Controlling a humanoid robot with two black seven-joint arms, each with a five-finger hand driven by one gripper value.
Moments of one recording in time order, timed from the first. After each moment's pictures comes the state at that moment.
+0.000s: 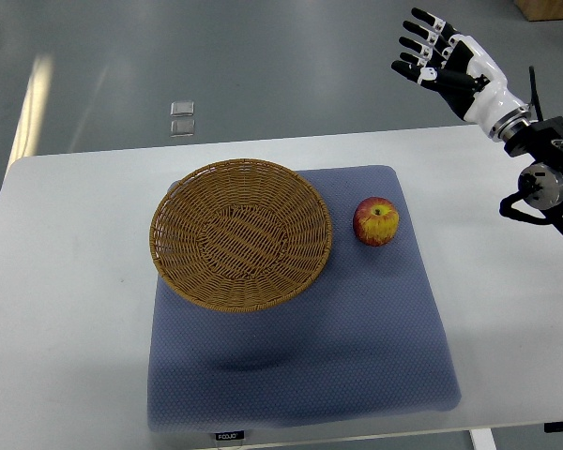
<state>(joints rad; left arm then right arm) 0.00 0.00 -0.09 -0.12 0.07 -0.05 0.04 0.82 -0.46 0.70 0.92 -0.48 0.21 0.40</state>
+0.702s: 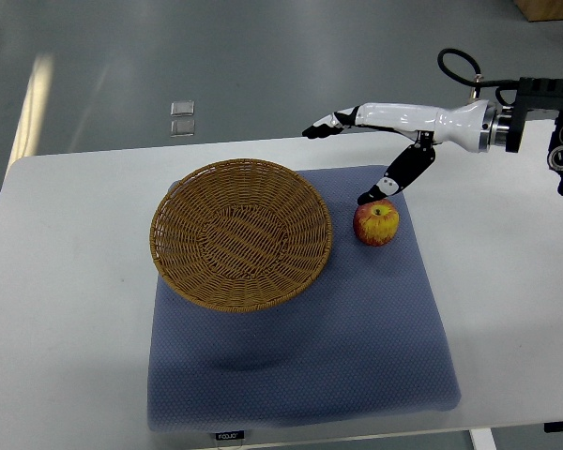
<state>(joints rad) 0.00 0.00 -0.09 -0.12 0.07 -0.05 0.04 0.92 -0.60 0.63 1.25 -1.48 0.49 0.40</state>
